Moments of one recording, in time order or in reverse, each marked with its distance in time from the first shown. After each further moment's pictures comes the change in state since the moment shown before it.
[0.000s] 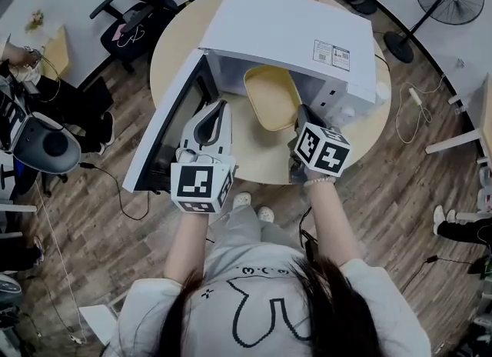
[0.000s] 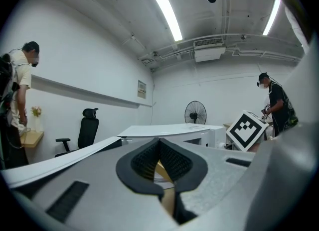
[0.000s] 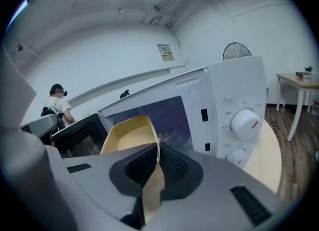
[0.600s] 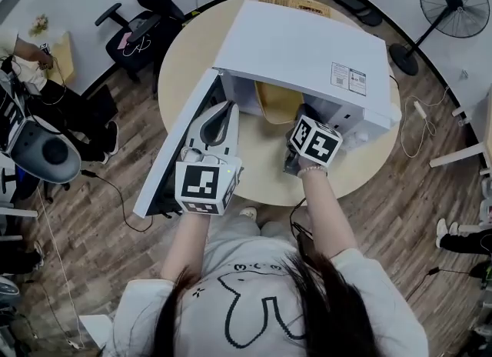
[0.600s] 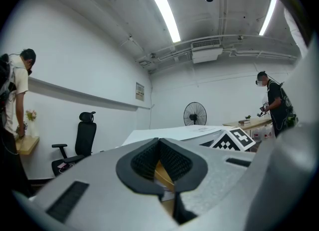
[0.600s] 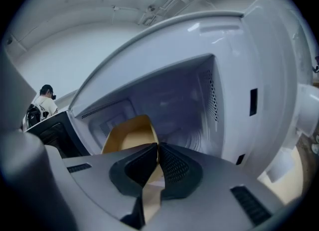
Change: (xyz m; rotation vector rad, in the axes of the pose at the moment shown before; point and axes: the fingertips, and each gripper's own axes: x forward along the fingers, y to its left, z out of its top) left arm 0.039 0.039 0.009 0.030 -0.027 -0.029; right arm 0.094 -0.004 0.008 0.044 -0.034 -0.106
